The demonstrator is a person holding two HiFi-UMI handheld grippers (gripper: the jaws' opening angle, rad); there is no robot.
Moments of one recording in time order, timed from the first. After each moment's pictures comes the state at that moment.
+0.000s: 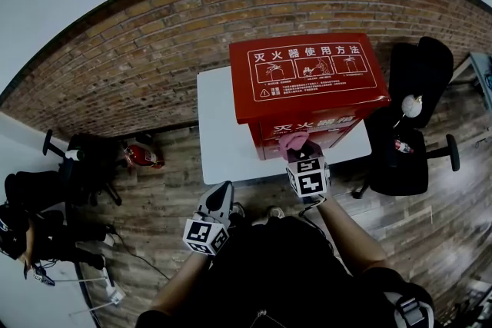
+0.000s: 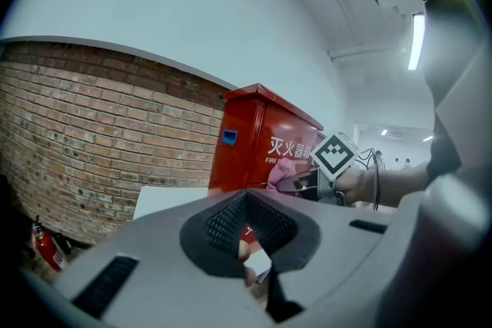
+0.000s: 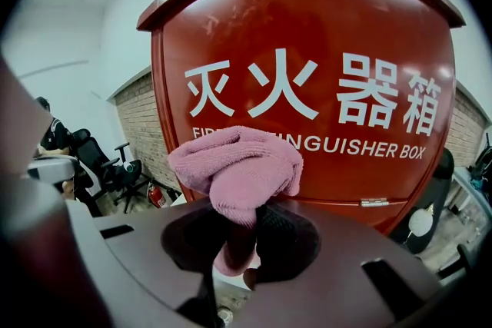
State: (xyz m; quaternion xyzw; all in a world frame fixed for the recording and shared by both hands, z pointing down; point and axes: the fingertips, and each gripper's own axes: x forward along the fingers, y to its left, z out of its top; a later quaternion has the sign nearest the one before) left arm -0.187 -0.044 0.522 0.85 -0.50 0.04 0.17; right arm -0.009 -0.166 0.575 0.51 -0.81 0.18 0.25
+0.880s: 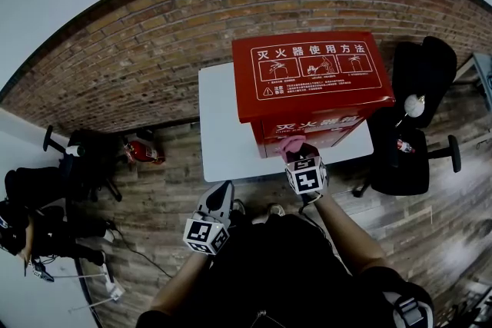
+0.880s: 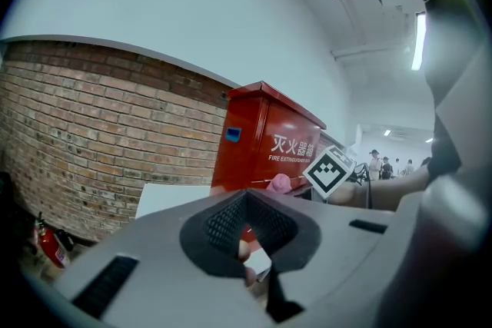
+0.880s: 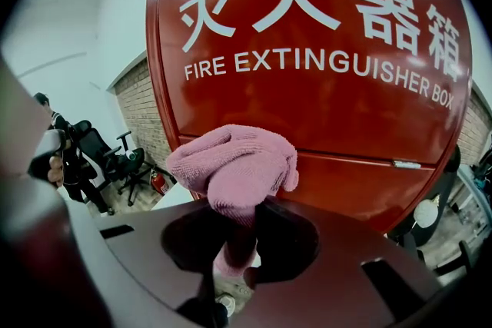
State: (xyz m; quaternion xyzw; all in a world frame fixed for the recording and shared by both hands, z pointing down) left arm -0.192 -0.043 0.529 0.84 -0.51 0.04 0.18; right arm -0.016 -0.163 0.627 0.48 -0.80 0.21 0.29
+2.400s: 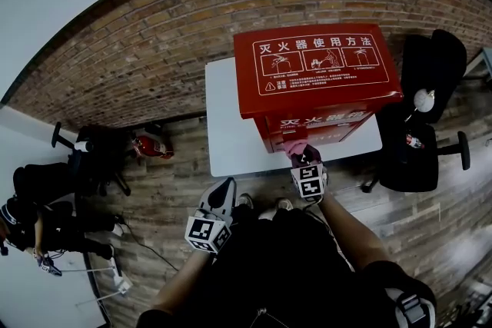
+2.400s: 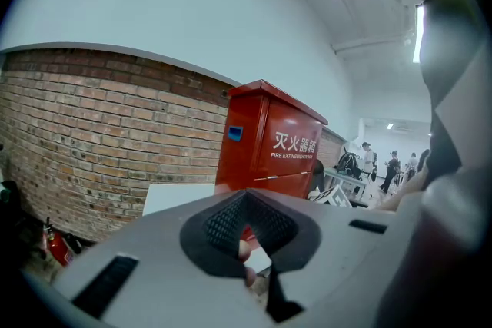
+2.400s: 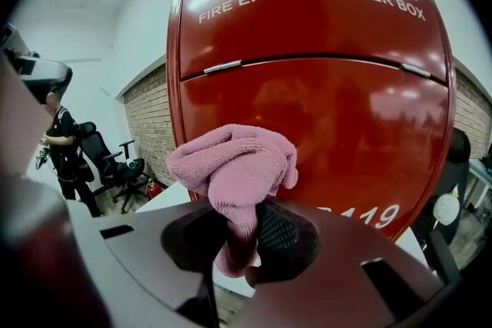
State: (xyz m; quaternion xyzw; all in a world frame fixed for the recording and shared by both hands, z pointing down) left arm -0.195 -0.041 0.526 0.84 -0.52 0.06 0.17; right arm -0.020 -0.159 0.690 0.49 -0.83 0.15 0.22
